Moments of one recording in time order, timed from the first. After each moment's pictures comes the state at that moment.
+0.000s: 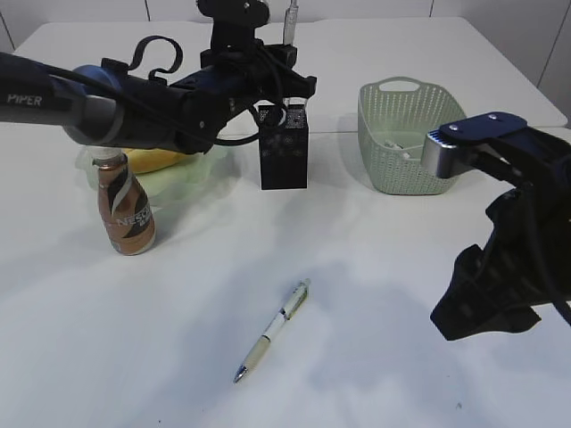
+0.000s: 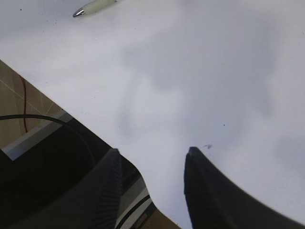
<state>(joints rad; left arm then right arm) -0.52 2.24 -1.60 -0.12 -0.52 0.10 0.38 1.31 -0.91 0.31 1.00 -0.35</state>
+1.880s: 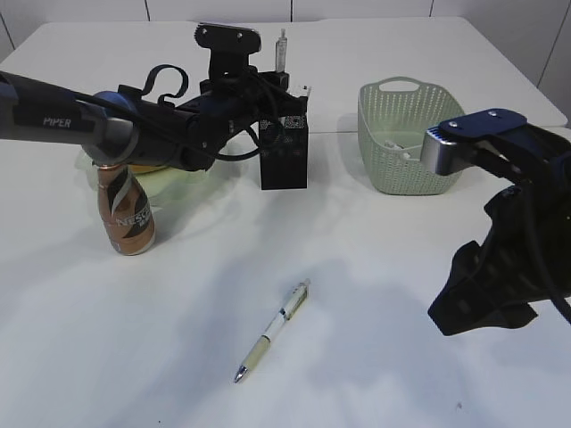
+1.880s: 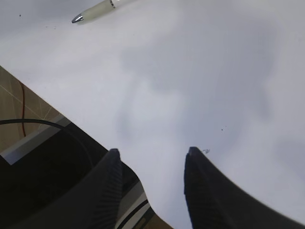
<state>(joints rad) -0.48 2.34 -1.65 -0.10 -0.51 0.00 0.38 1.31 -0.91 0.31 0.98 -0.35</state>
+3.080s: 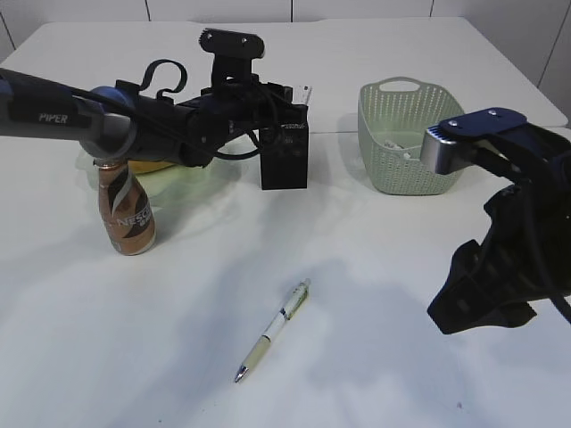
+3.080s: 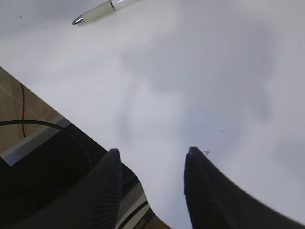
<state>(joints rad) -0.48 2.32 -1.65 -0.10 -0.39 0.00 0.38 1.31 -0.91 0.31 0.98 -0.35</state>
